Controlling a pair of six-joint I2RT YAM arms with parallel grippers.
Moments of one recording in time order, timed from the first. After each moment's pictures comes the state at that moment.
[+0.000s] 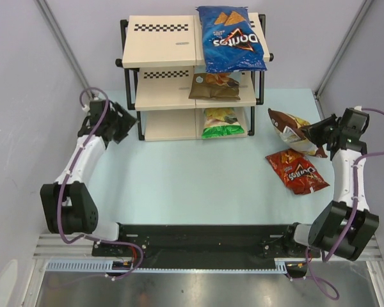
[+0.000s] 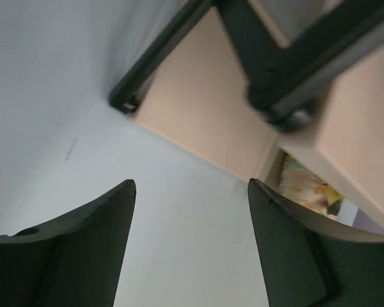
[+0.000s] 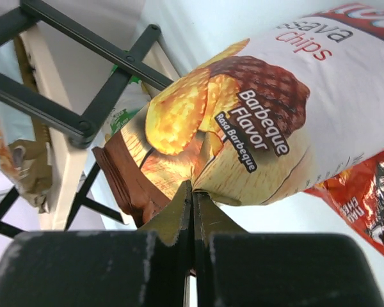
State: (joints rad) left arm 0.03 1.44 1.15 -0.43 0.08 -0.80; right arm -0.38 1.28 1.10 -0.43 -0.41 0.81
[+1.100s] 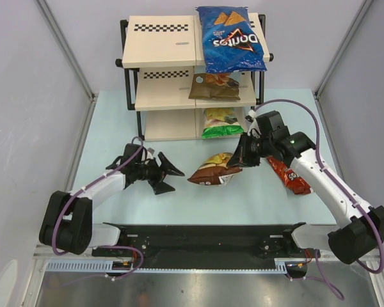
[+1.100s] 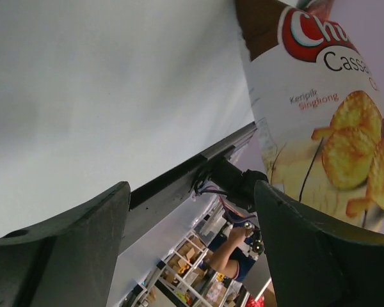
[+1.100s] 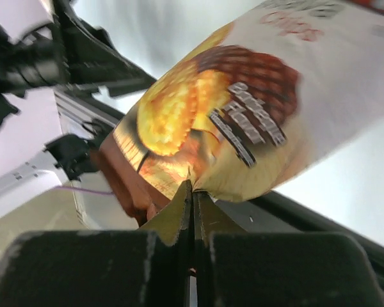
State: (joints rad) left arm -0.26 1.31 0.60 -0.24 0.70 -1.05; right arm 0.47 1.25 1.23 -0.86 -0.45 0.62
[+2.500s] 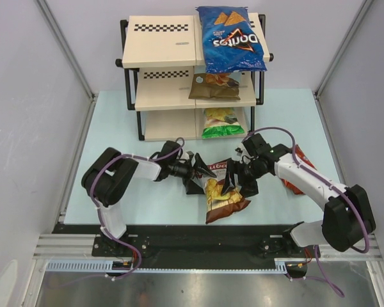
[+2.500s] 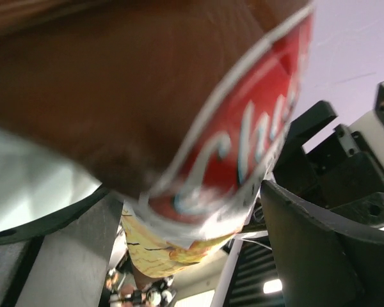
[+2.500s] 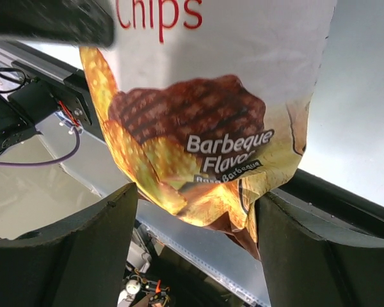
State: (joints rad) left arm -0.55 1.84 0.78 0.28 0.94 -1.37; right arm 0.52 1.36 0.96 -0.85 -0.53 0.59
